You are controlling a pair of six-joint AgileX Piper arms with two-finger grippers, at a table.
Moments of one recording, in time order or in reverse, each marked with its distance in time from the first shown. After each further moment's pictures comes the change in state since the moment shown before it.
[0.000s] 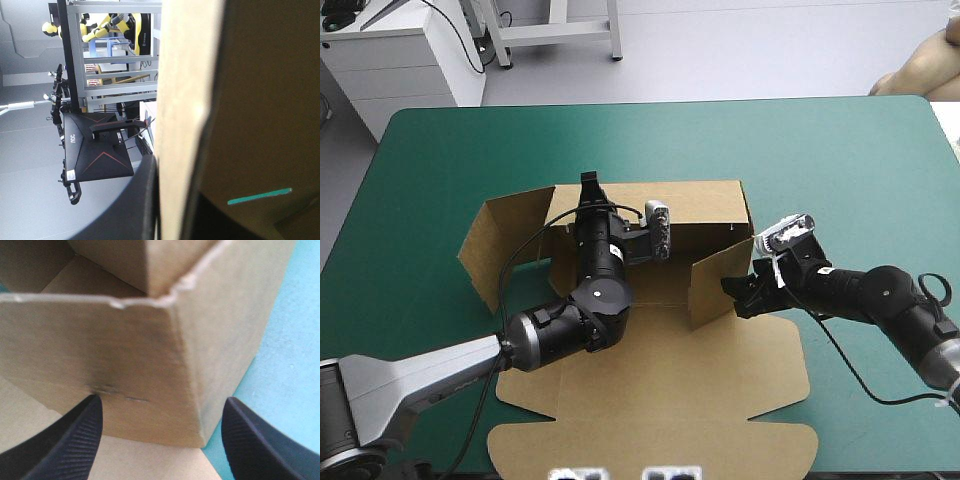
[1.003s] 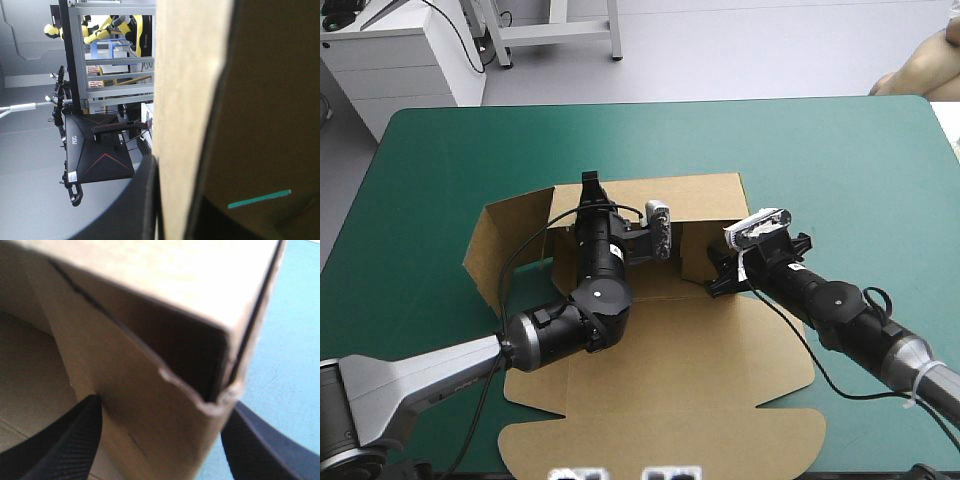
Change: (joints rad) left arm 0.001 0.000 0.000 0.008 -0.005 0.000; right arm 0.294 0.078 0.029 0.400 -0.609 -0.352
